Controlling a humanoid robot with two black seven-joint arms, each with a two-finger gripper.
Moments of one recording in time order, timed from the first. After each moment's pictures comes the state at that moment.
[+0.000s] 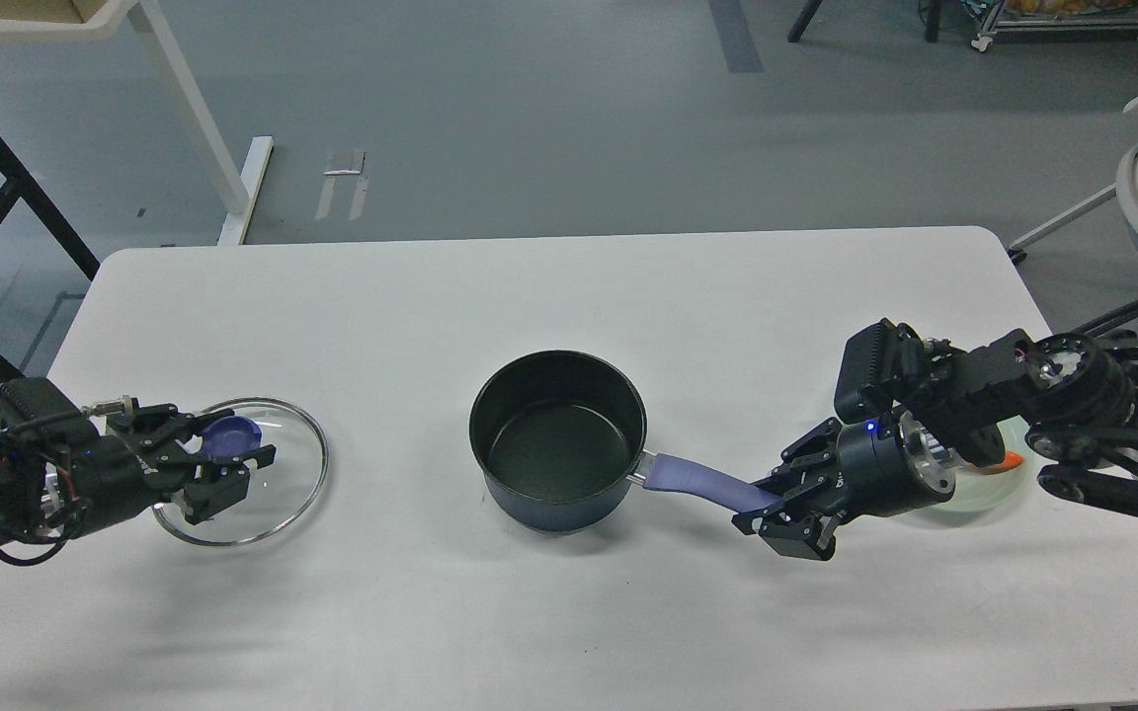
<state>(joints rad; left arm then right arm) -0.67 0.90 -0.01 -1.06 1.74 0.35 -0.49 1.28 -0.72 -0.35 1.46 -1.78 0.24 0.49</state>
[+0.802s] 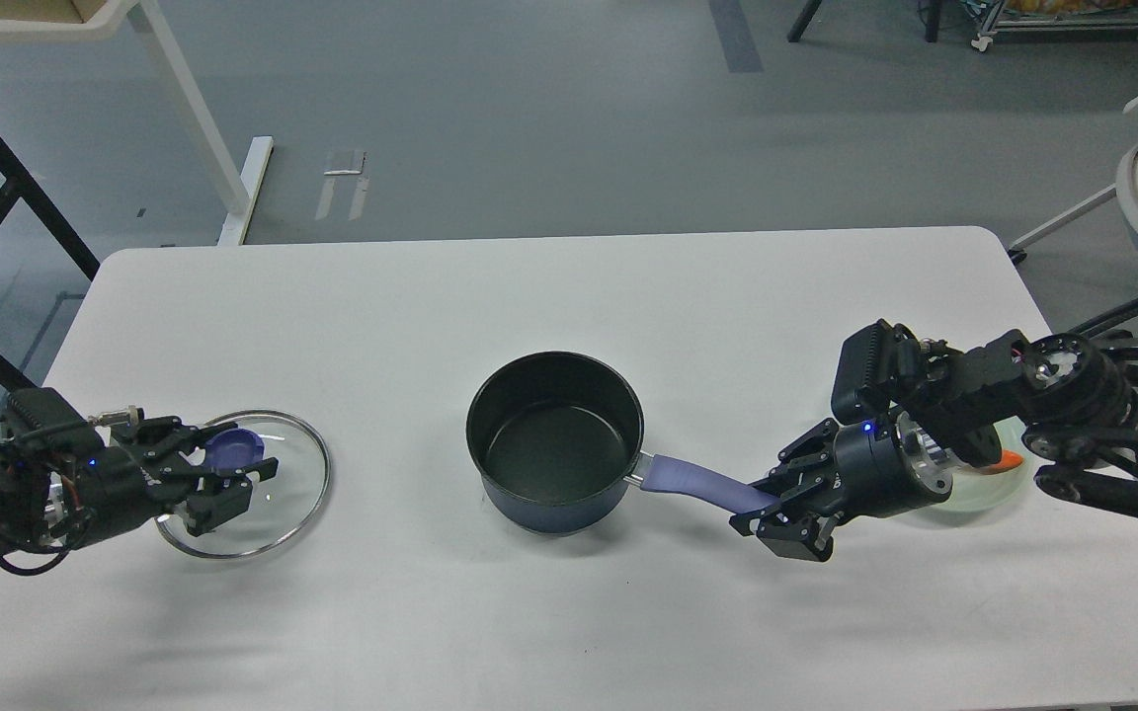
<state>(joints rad) -0.67 0.90 0.01 -1.05 1.74 0.34 -0.49 1.28 -0.72 -0.35 1.46 -1.78 0.24 0.49</state>
